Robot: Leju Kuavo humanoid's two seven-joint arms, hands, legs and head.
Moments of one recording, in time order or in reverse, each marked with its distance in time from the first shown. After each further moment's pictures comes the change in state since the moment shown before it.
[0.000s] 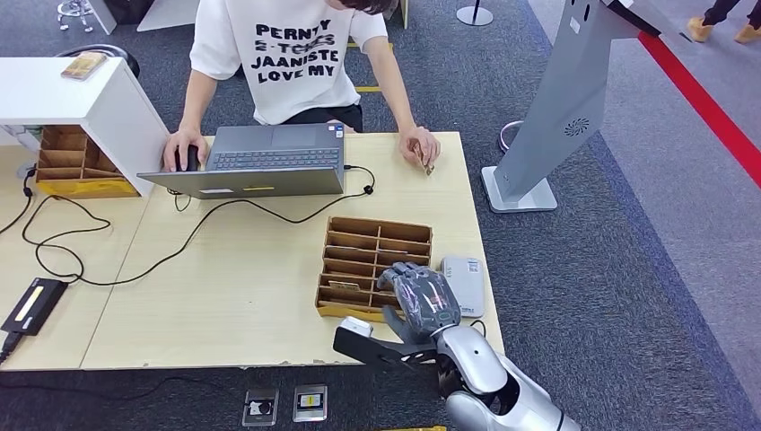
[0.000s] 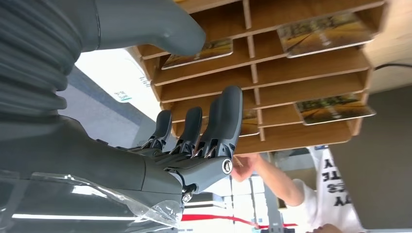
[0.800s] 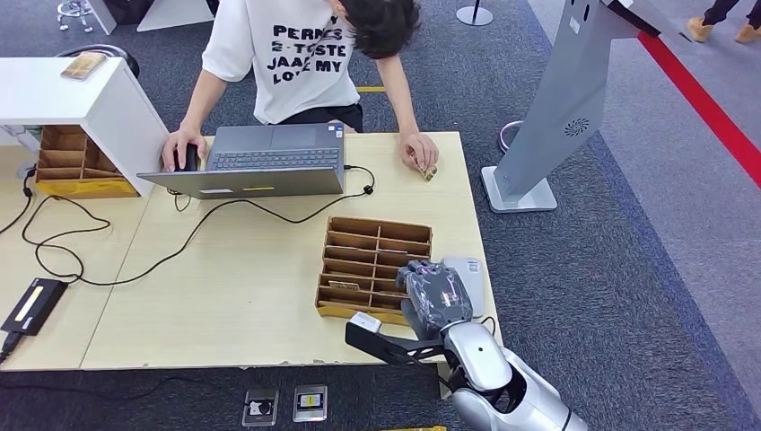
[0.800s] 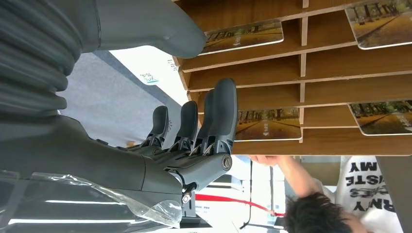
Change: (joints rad) left arm 0.000 0.000 0.000 0.000 -0.007 -0.008 0.000; right arm 0.001 -0.015 -0.027 0.009 0.114 0.070 0.046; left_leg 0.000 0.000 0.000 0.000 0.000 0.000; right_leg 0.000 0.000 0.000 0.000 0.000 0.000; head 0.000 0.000
